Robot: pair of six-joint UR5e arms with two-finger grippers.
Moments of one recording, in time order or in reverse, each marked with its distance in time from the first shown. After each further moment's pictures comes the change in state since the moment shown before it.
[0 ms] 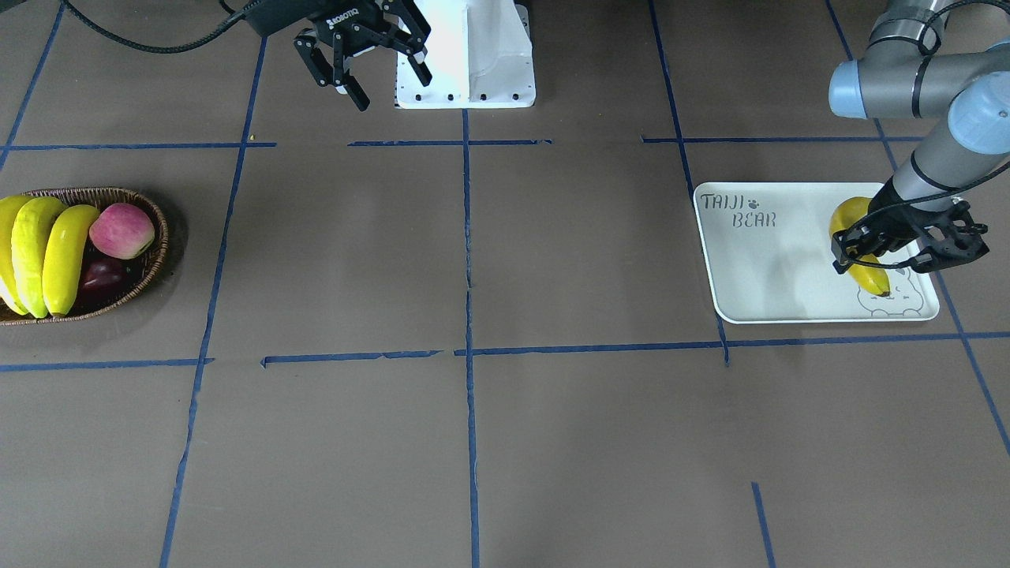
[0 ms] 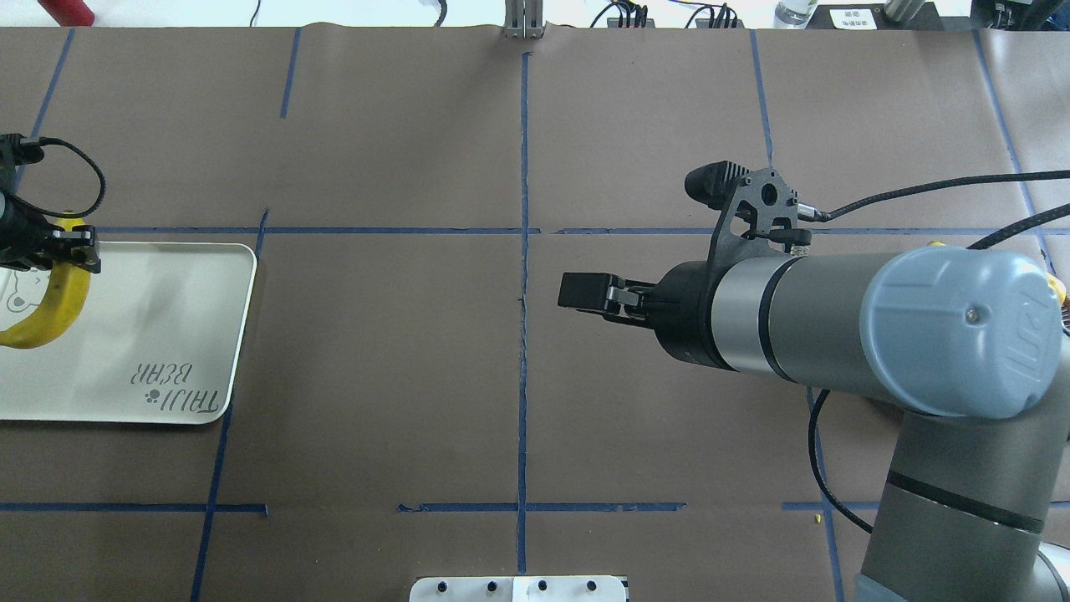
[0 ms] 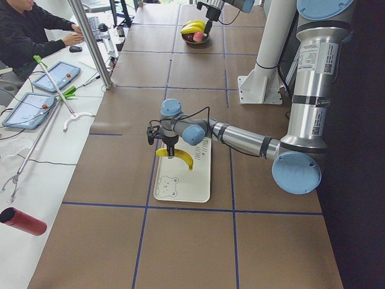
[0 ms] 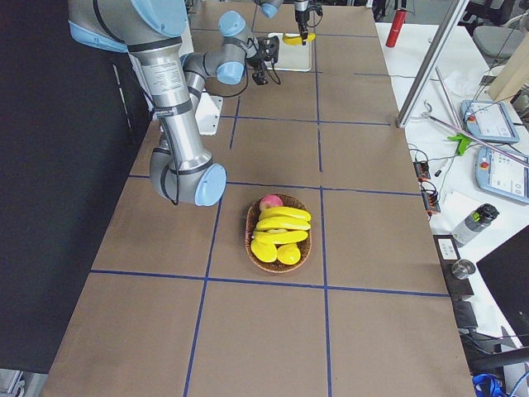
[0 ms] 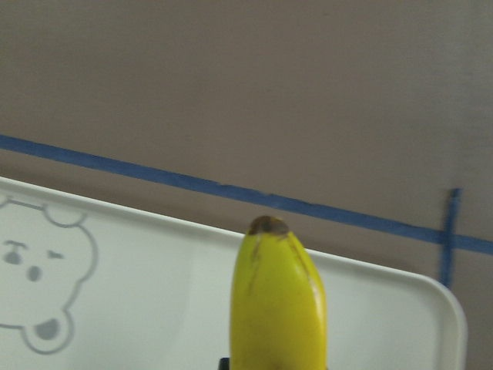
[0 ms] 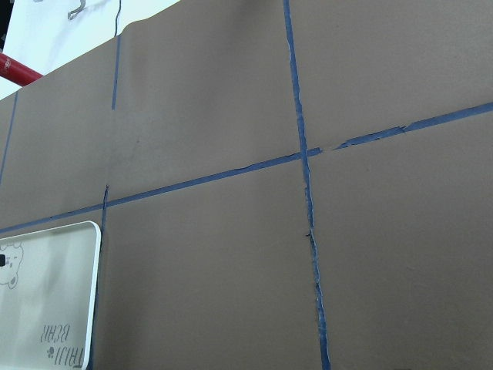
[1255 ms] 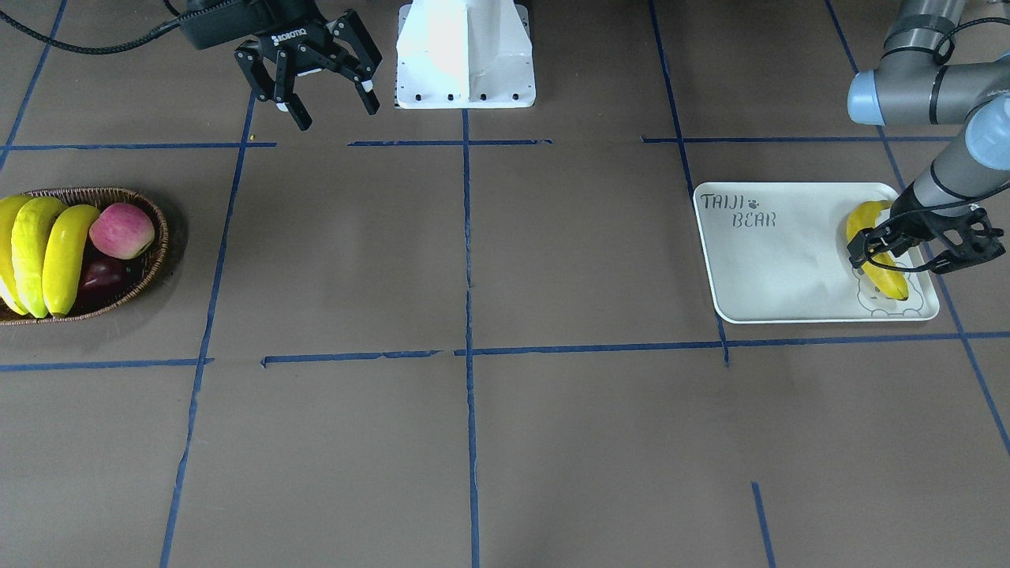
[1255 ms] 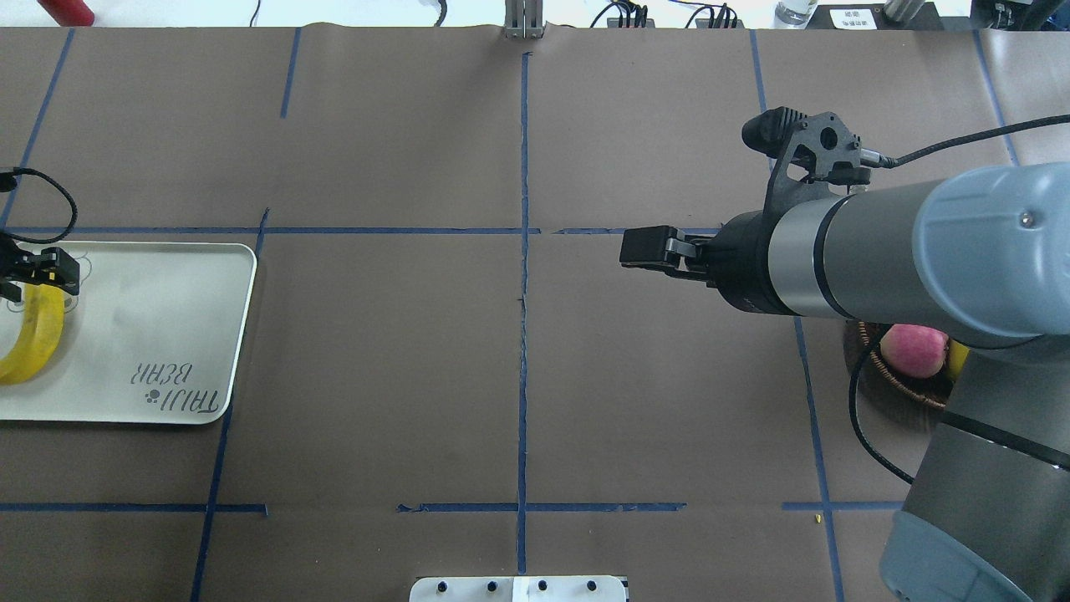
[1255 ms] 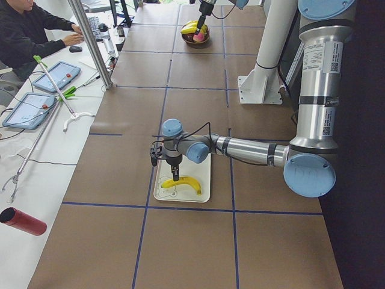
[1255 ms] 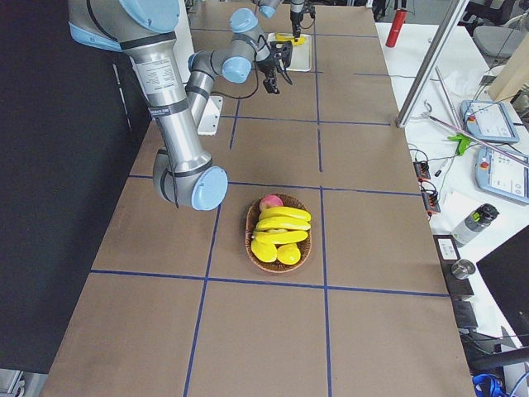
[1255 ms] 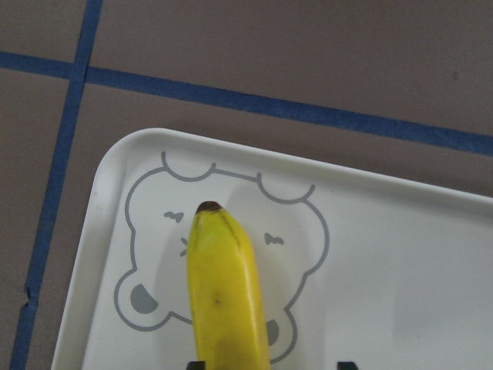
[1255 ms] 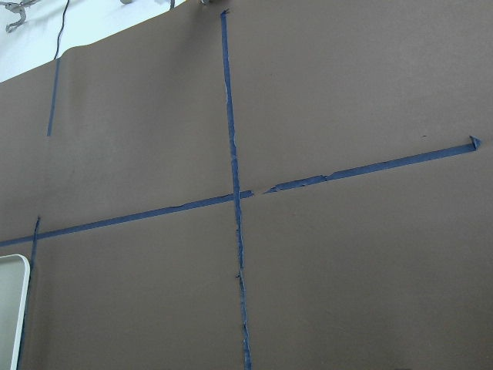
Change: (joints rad) left arm -0.008 0.031 0.049 -0.013 -0.004 0.018; right arm 0.118 -0.030 0.023 -0.132 0.072 -0.091
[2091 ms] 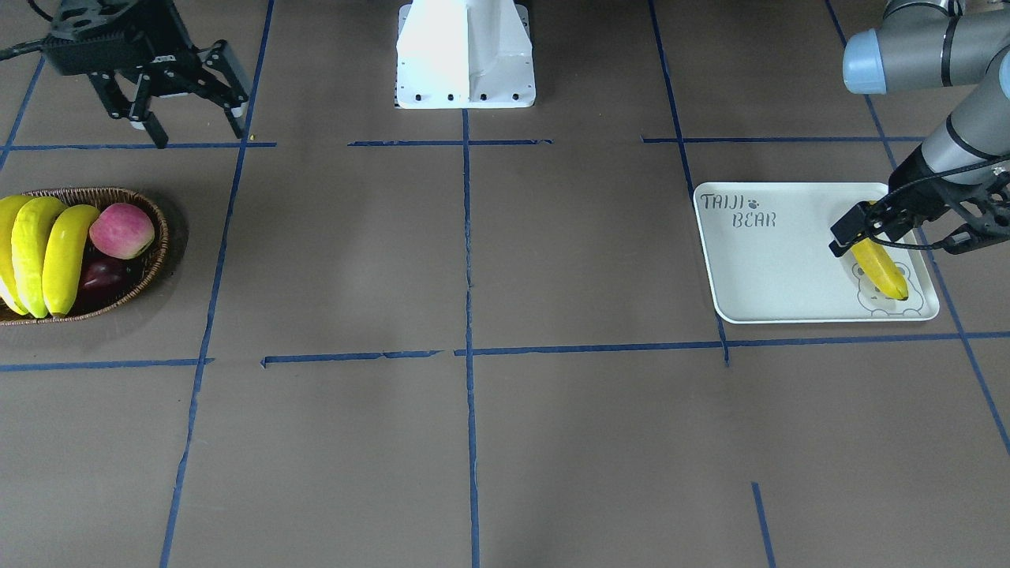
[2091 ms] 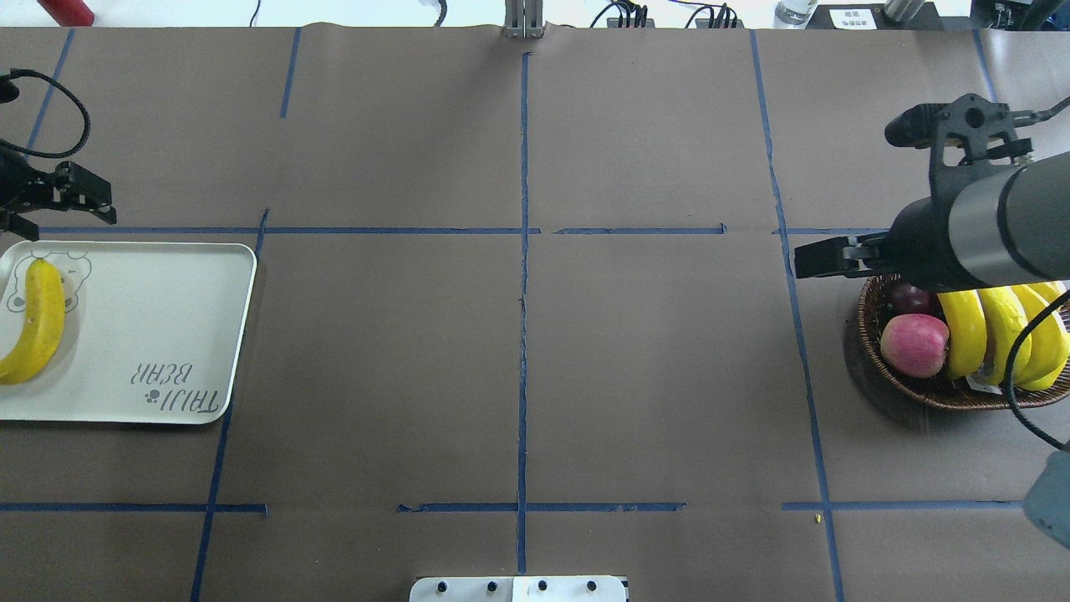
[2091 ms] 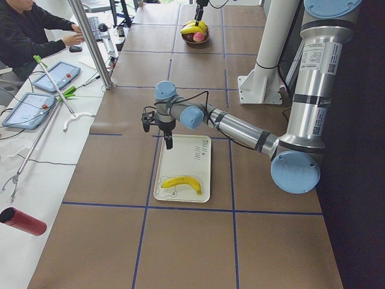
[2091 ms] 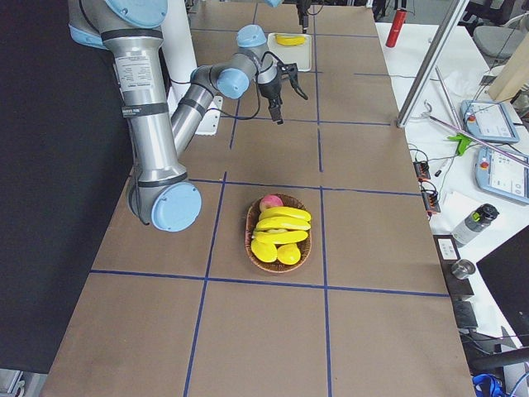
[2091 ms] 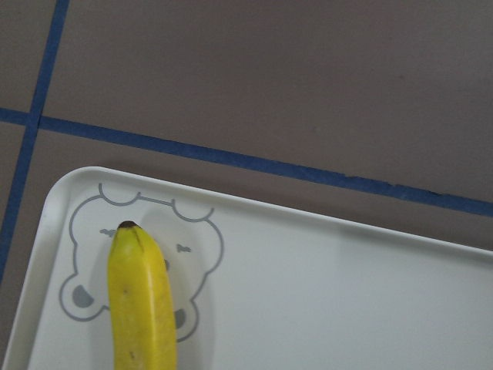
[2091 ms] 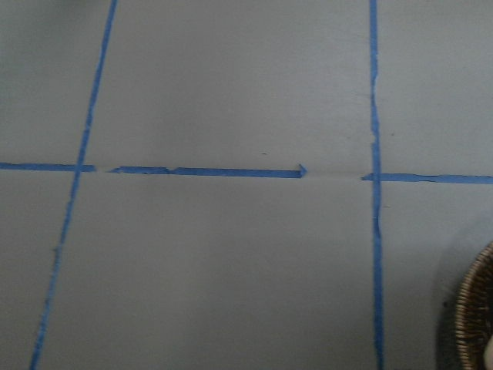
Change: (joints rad) left arm -0.066 -0.145 -0.240 0.274 -0.098 -0.107; right arm 0.231 -0.279 0.076 -0.096 0.190 -0.455
